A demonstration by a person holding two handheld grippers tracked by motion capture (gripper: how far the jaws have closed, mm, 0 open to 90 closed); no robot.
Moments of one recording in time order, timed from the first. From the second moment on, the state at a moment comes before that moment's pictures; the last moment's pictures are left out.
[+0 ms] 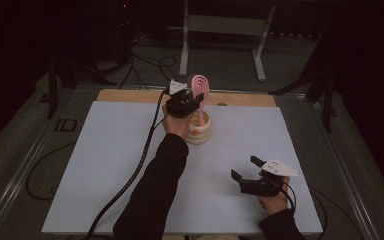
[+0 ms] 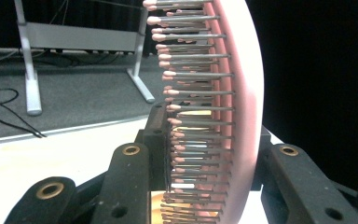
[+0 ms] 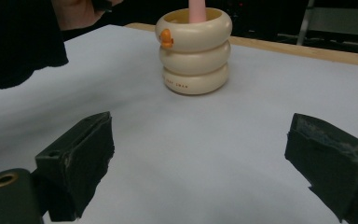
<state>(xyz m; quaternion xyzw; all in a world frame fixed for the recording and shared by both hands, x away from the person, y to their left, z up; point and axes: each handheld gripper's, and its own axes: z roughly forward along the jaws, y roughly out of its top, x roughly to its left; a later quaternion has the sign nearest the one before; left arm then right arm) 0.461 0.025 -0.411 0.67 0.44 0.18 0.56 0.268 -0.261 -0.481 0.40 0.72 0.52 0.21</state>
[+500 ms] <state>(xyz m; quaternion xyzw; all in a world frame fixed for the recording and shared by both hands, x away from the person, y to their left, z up) 0.458 0.031 -0.417 0.67 0.46 0.17 0.56 0.268 -0.260 -0.481 0.39 0.73 0.52 0.21</state>
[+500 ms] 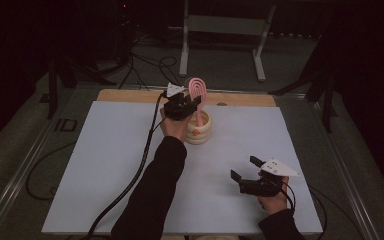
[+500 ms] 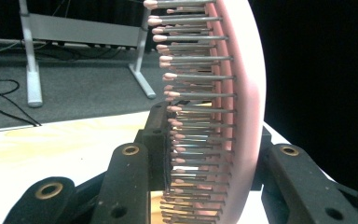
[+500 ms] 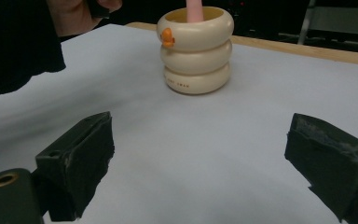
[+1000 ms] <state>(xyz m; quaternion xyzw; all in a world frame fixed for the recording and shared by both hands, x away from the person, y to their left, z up) 0.458 0.030 -0.432 0.67 0.46 0.17 0.56 0.269 -0.259 -0.483 0.39 0.73 0.52 0.21</state>
